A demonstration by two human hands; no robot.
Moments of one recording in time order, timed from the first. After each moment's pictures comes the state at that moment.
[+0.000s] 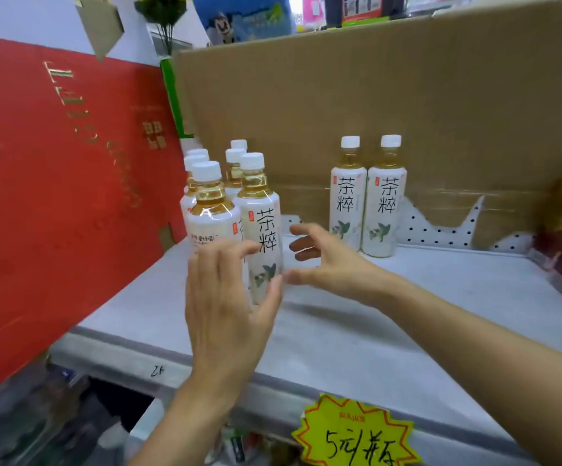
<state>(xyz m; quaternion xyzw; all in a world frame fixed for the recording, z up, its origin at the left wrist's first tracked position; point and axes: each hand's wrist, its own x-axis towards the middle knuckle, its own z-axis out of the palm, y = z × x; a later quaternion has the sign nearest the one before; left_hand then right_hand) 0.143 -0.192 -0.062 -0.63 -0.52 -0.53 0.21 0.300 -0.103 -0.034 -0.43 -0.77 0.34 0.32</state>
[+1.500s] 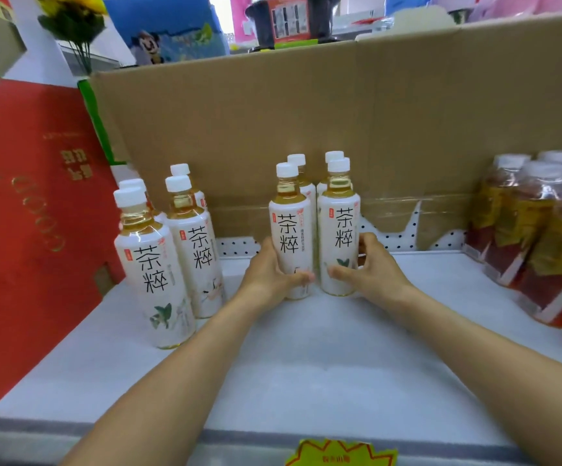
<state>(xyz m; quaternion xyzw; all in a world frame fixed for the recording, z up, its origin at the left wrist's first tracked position) 0.204 -0.036 -0.059 -0.70 -0.51 -0.40 -0.31 0.391 -0.081 -0.056 -0.59 -0.59 0.28 0.48</state>
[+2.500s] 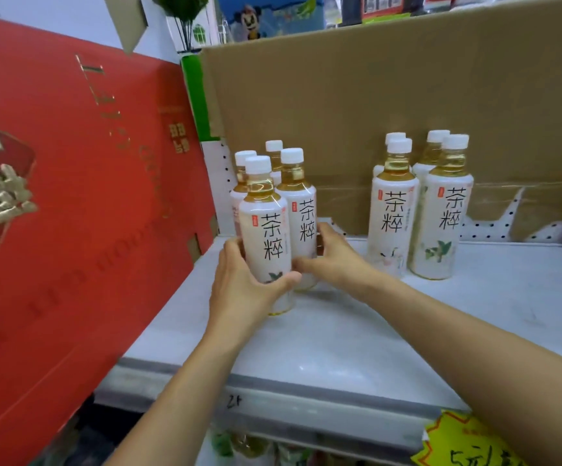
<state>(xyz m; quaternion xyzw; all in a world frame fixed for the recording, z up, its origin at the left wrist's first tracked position) 0.043 -0.116 -0.061 -0.61 -0.60 -0.49 -0.17 0.204 -0.069 -0.044 -0.49 -0.69 0.35 0.40</state>
